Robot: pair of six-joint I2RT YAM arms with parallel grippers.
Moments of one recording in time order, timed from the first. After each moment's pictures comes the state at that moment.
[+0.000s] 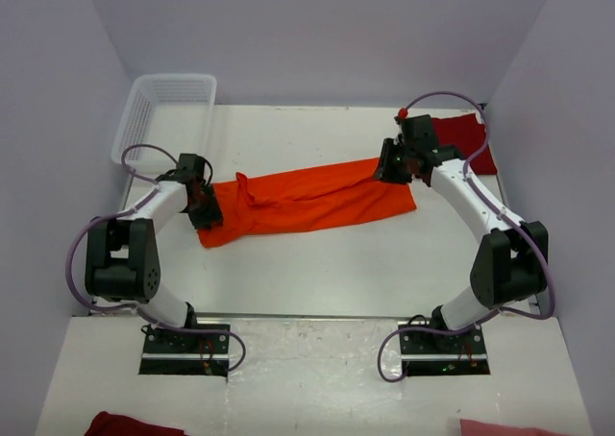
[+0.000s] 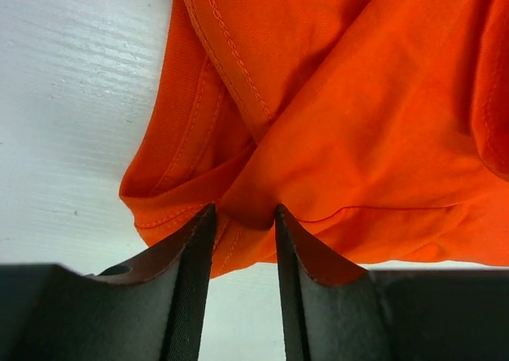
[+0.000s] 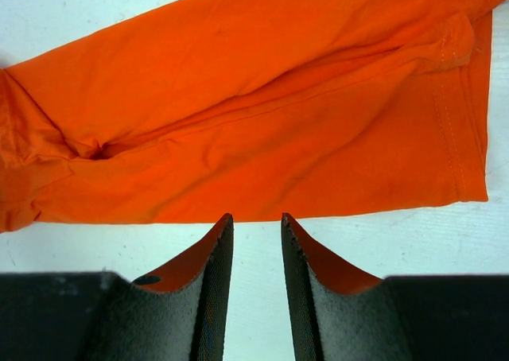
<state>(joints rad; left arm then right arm) -0.05 1.58 0.95 -0.62 0.02 -0.44 0.26 1.57 1.28 -0.60 -0.12 0.42</state>
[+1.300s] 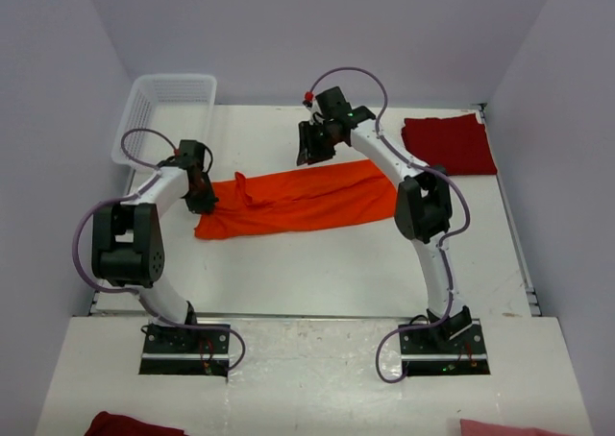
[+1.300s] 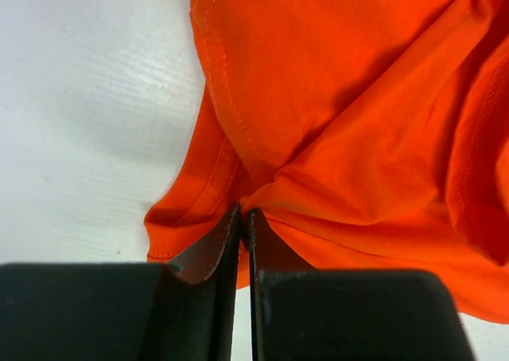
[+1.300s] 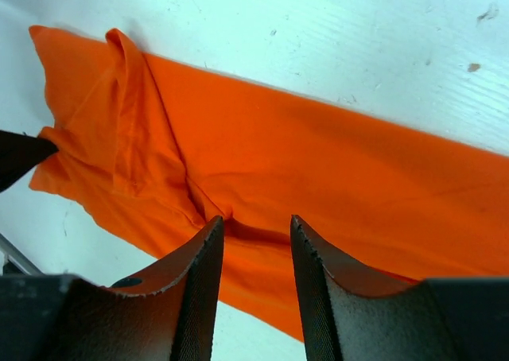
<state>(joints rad) -0.03 1.67 1.07 -0.63 -0.08 -0.41 0.50 2.28 2.13 -0.78 -0.32 0.32</state>
